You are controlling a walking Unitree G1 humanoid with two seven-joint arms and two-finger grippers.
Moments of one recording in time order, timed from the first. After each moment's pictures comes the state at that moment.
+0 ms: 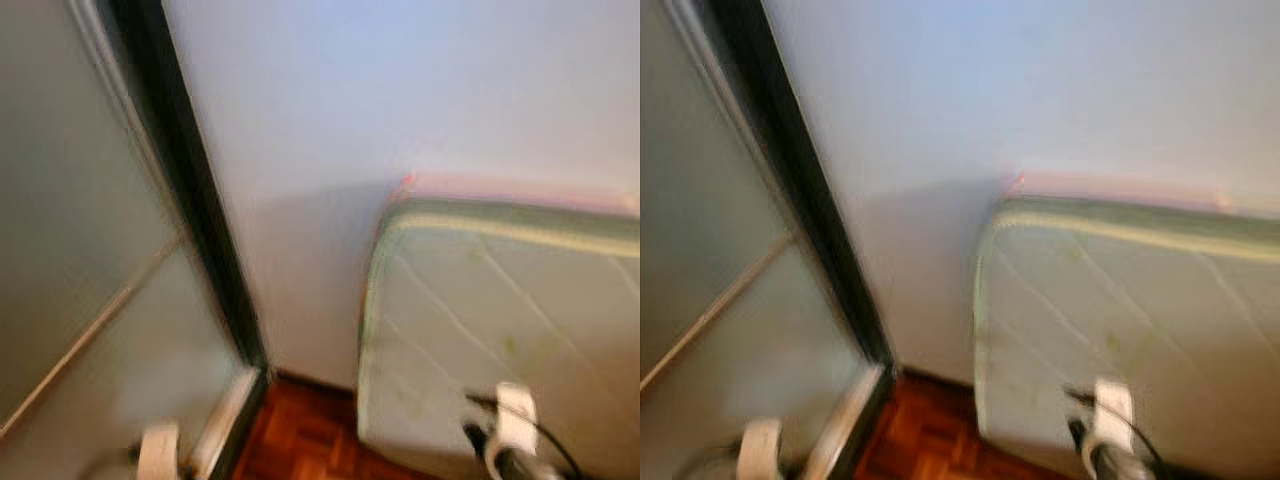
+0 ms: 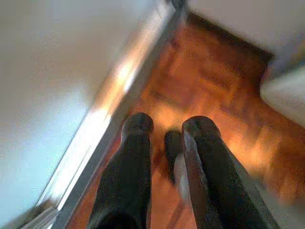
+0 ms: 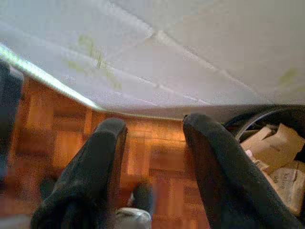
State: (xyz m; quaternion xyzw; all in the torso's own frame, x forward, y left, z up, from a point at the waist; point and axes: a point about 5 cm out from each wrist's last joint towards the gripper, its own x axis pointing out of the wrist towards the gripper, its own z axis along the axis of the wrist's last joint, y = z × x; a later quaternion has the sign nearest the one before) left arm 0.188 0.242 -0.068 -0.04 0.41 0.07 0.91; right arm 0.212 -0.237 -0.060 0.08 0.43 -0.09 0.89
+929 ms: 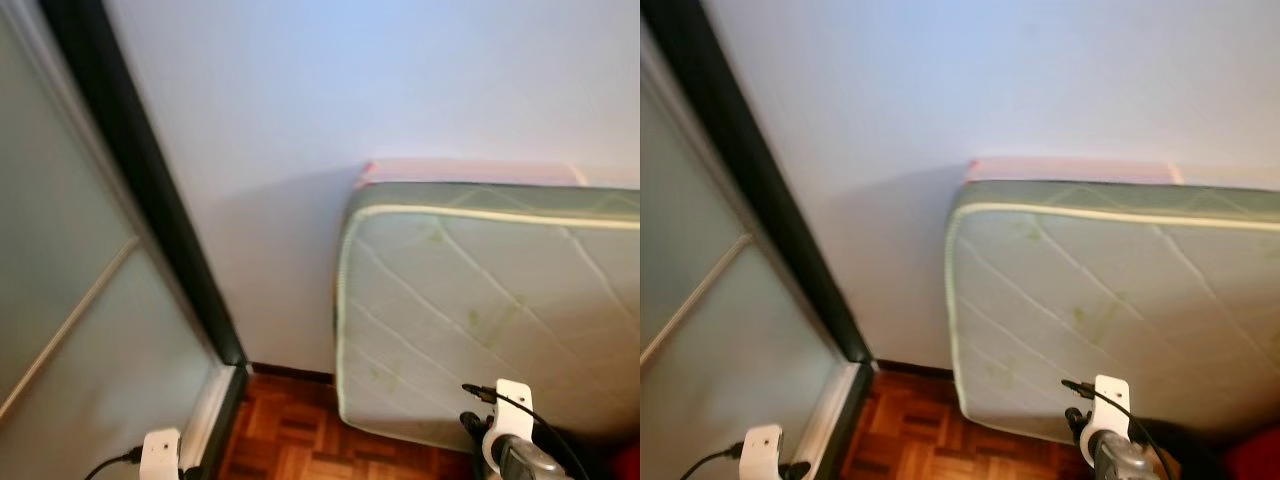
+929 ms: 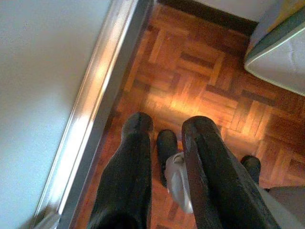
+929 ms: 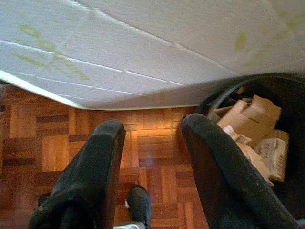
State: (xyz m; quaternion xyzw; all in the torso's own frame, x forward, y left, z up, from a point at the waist) left arm 0.181 0.240 -0.072 -0.05 0.42 0.07 0.90; right arm 0.226 -0.234 -0.052 0.08 0.41 -0.09 0.90
